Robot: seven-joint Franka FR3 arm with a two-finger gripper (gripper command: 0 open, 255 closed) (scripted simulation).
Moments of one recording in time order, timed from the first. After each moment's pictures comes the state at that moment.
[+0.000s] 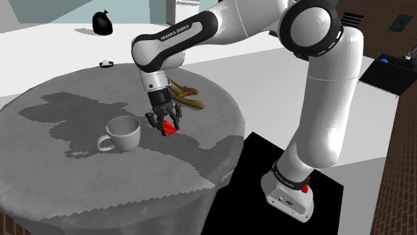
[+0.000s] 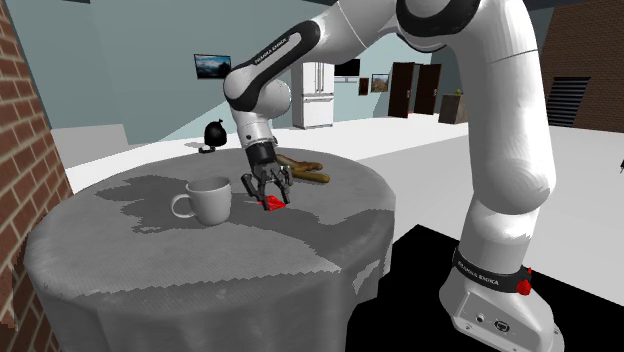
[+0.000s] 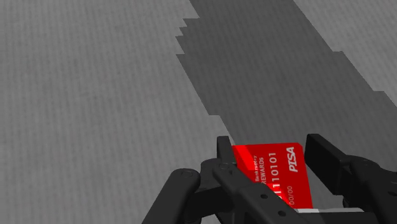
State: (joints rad) arm 0.11 0.35 0.27 -1.85 0.19 1.67 0.46
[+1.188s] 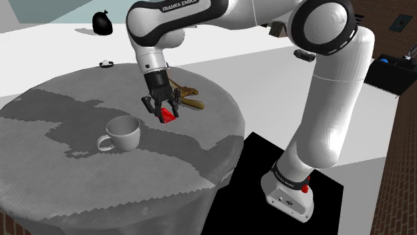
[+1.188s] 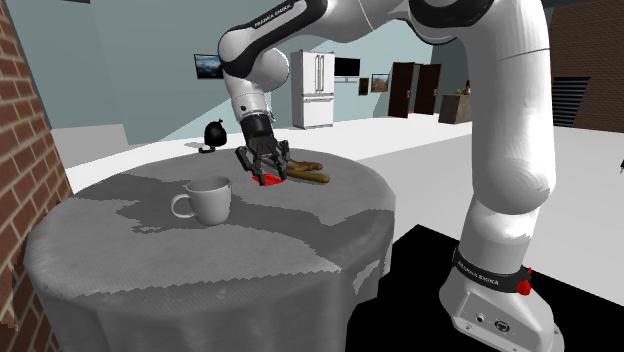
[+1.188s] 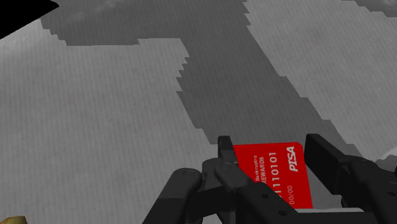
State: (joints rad) arm 0.10 0.28 0.28 -1.75 0.21 1.51 0.49
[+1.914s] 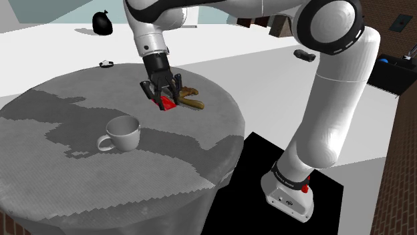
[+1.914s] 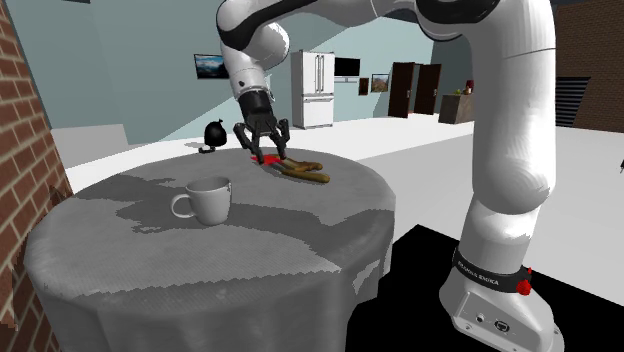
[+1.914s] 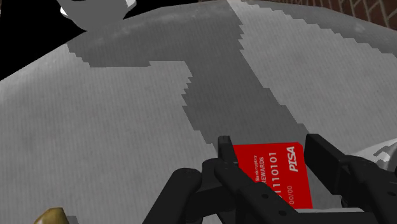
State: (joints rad) arm 0.10 0.25 0.29 -1.66 0.22 1.39 0.51
